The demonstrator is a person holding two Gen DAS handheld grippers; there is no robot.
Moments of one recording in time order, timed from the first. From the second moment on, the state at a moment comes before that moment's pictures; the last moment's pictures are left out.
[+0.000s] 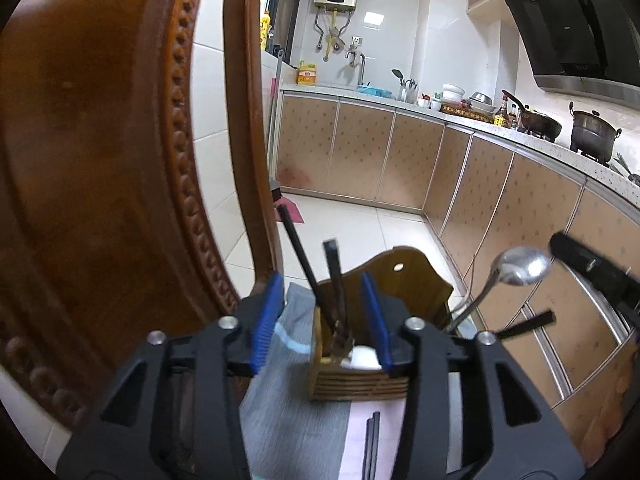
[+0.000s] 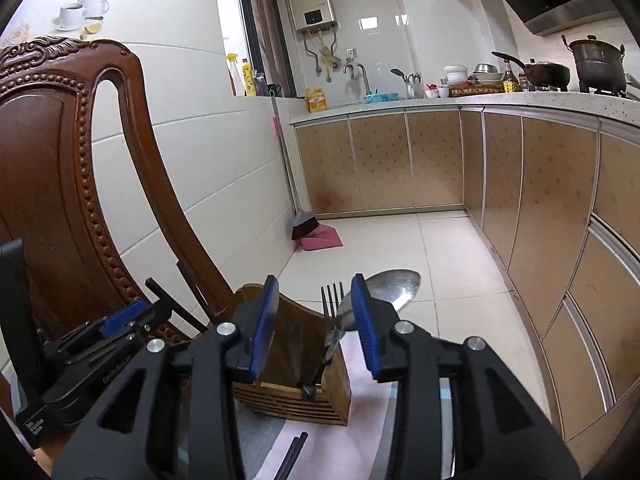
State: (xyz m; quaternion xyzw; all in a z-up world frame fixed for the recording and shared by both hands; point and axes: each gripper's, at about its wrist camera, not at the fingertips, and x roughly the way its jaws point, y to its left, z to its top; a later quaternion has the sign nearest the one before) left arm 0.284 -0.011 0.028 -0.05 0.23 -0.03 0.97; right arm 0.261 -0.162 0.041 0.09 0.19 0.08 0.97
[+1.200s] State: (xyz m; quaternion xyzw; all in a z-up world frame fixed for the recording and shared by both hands) left arm 0.148 0.005 -0.102 -0.04 0.44 -0.06 0.90; right arm 0.317 -0.110 -0.168 0.16 0.44 -0.01 0.88
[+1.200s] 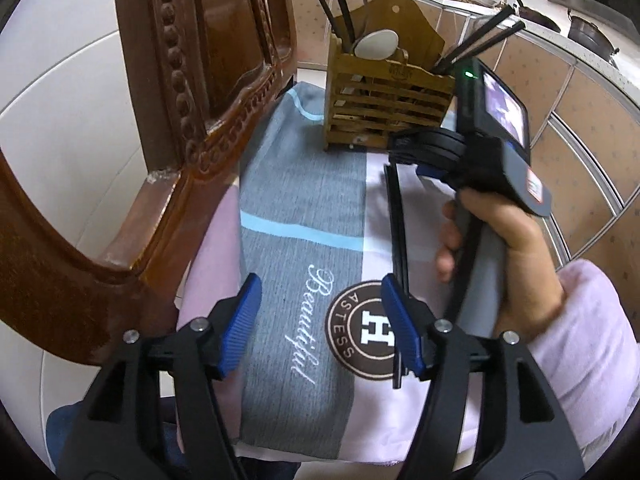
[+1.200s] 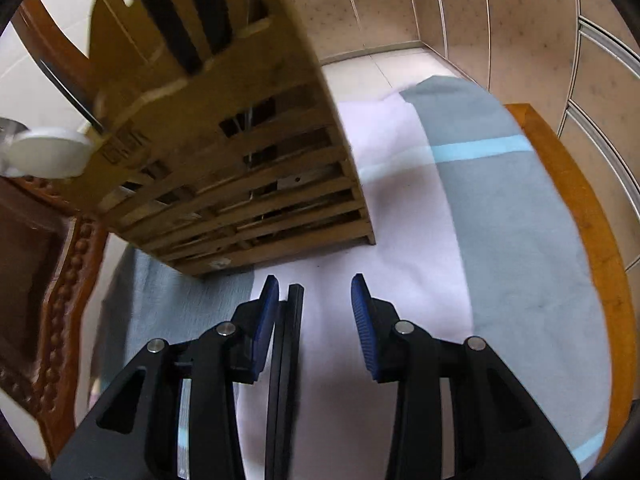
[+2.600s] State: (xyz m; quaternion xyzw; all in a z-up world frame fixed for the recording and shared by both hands) left arm 0.185 -0.037 -0.125 0.02 0.50 -0.09 0.86; right arm 0.291 -0.130 -0.153 0.01 0.55 0.01 0.84
